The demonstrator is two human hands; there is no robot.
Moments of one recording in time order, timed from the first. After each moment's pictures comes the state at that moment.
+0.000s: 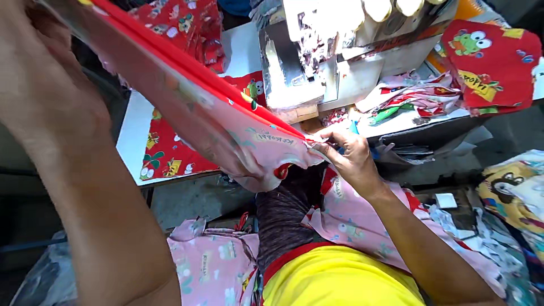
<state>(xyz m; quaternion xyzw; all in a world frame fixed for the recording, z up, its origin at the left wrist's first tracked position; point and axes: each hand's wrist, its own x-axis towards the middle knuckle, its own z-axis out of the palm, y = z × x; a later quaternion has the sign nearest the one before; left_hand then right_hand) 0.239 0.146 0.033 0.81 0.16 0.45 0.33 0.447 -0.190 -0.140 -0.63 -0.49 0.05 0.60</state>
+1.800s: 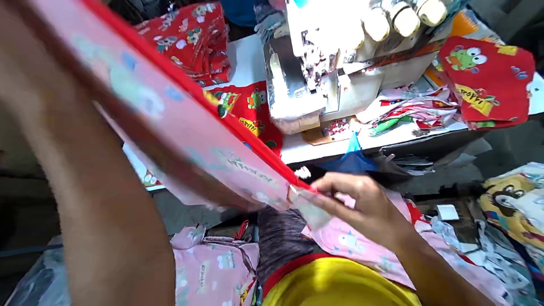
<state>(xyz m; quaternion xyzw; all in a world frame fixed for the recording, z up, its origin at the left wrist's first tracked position) 0.257 0.180 0.065 0.82 0.33 0.43 0.19 0.417 -0.231 -0.107 -0.58 -0.52 0.23 0.59</state>
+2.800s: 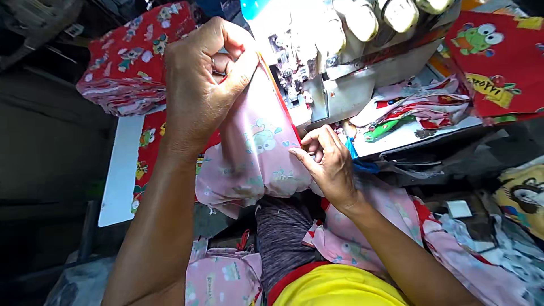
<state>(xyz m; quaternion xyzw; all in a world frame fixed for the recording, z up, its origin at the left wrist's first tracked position) 0.407 0.058 -0.002 0.94 0.00 0.29 0.20 0.455 -0.142 -0.153 -0.73 -0.38 -0.07 0.57</state>
